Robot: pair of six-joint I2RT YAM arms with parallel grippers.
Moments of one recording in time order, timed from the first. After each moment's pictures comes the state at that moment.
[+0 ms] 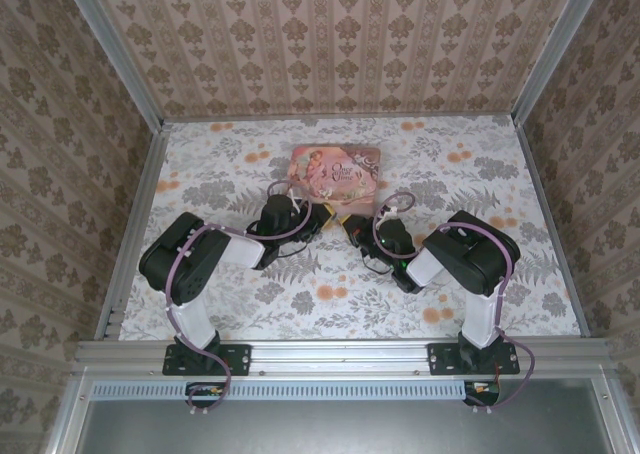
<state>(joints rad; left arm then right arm) -0.64 1.78 0.64 0.77 0.35 -1.32 0.62 1.90 0.49 1.20 -0.06 1.46</state>
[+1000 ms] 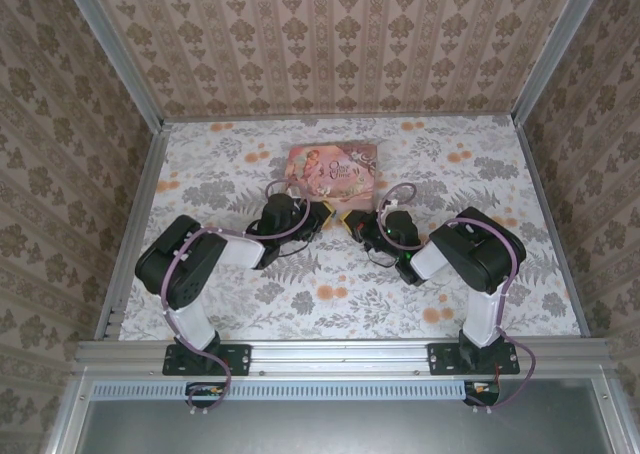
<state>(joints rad) -0.66 1.75 0.66 0.71 0.30 -1.36 0.55 1.89 0.52 1.16 -0.24 1.47</state>
